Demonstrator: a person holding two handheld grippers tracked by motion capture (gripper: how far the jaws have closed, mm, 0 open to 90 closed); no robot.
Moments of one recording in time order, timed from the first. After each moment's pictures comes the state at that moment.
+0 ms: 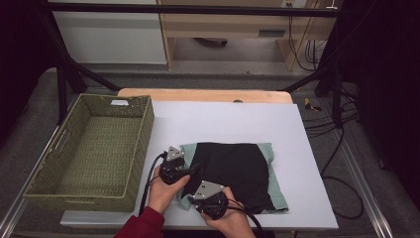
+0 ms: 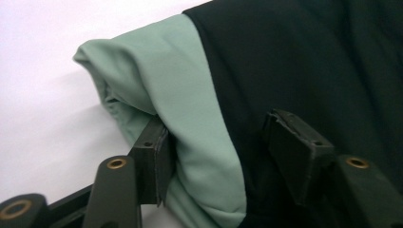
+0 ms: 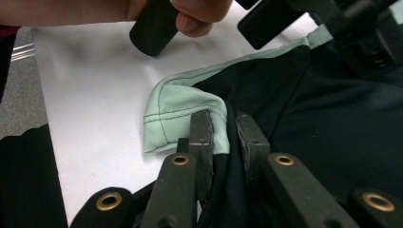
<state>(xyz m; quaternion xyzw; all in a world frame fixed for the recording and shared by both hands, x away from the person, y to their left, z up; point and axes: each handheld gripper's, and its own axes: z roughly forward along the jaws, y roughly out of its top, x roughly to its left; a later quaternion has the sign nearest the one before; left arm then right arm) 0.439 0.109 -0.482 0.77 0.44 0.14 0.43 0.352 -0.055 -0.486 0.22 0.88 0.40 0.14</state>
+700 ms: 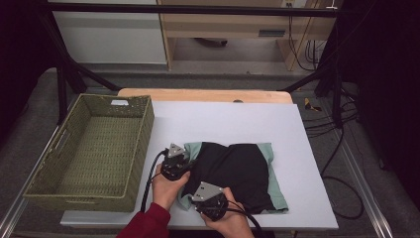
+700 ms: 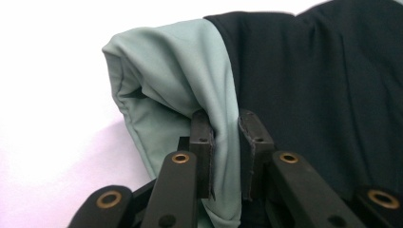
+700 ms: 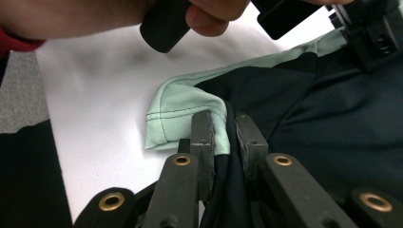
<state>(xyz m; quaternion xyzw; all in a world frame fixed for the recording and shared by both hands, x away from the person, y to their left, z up) 0.443 0.106 -0.470 0.77 0.45 0.14 0.44 0.346 -0.054 -0.478 0.21 0.88 0.40 0.16</state>
